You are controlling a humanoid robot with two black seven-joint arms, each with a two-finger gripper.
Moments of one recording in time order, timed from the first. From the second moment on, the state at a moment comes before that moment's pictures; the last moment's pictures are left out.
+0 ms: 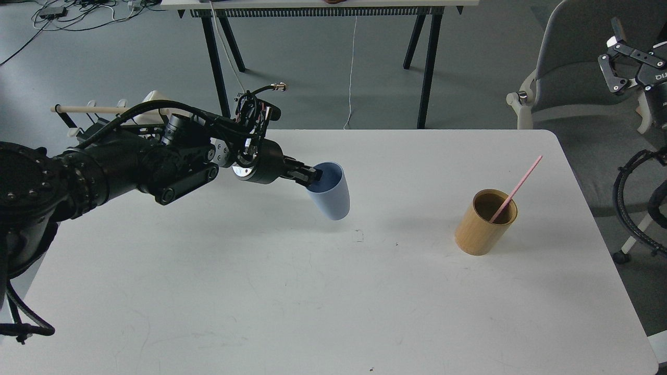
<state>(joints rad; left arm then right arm) -1.29 0.07 0.46 -0.55 1.19 -0.32 -0.49 0.56 -0.75 0.92 1.07 0.15 0.49 0.49</state>
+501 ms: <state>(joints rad) -1.26 0.00 0.53 -0.54 1.19 -0.29 -0.49 0.56 -0.75 0.91 1.06 0.15 0.49 0.49</state>
